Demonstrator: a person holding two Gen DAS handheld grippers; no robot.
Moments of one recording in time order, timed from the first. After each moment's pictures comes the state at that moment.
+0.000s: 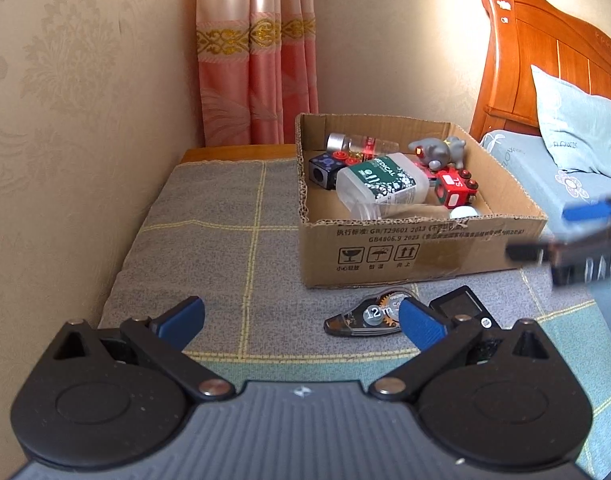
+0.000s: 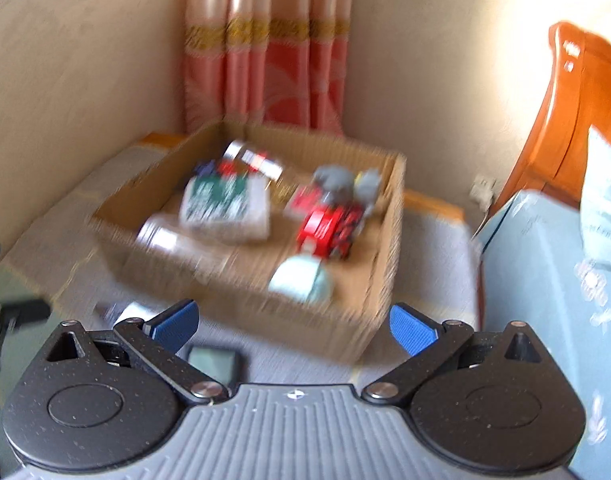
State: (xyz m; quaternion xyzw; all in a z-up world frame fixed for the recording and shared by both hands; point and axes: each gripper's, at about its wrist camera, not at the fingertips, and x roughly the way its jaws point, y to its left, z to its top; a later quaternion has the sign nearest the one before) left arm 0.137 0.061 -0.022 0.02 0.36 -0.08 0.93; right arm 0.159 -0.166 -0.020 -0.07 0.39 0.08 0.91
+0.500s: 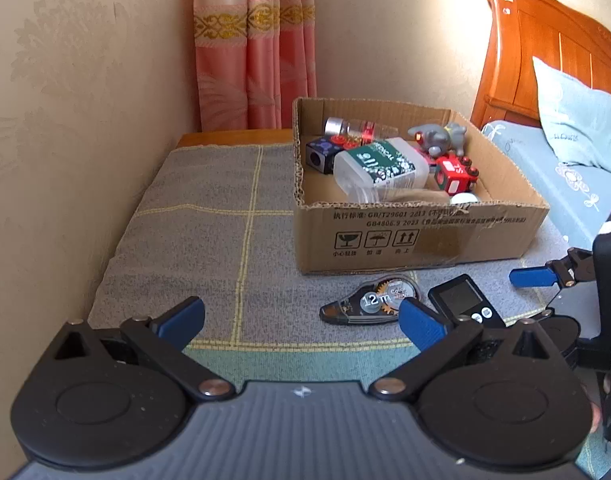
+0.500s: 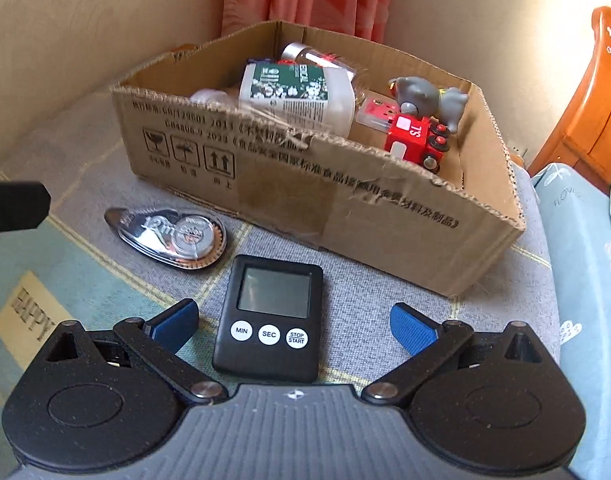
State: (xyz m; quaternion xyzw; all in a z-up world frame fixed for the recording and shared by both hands) left arm 0.141 0.056 -0.030 0.02 0.38 -0.08 0.92; right arm 0.162 -0.114 -0.095 -0.11 0.44 0.09 0.89
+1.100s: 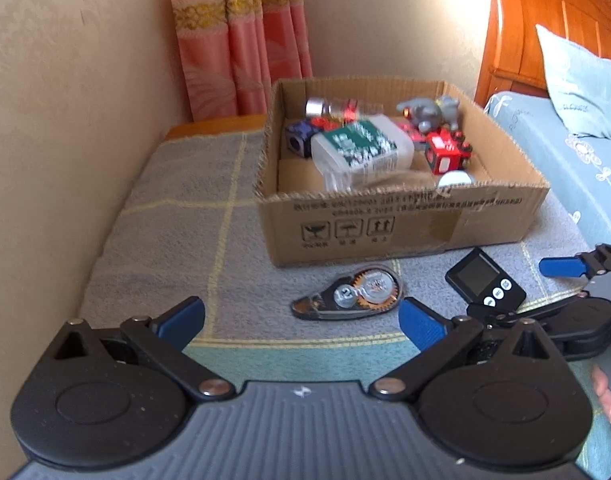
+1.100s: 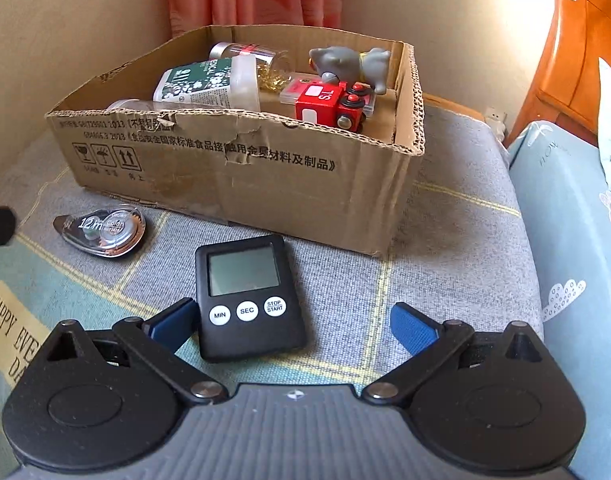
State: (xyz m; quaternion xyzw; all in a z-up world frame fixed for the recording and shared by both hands) left arm 0.151 0.016 -0.034 0.06 0.41 -0.06 0.91; right arm 0.148 -0.183 -0.104 -0.04 0.44 0.08 0.89
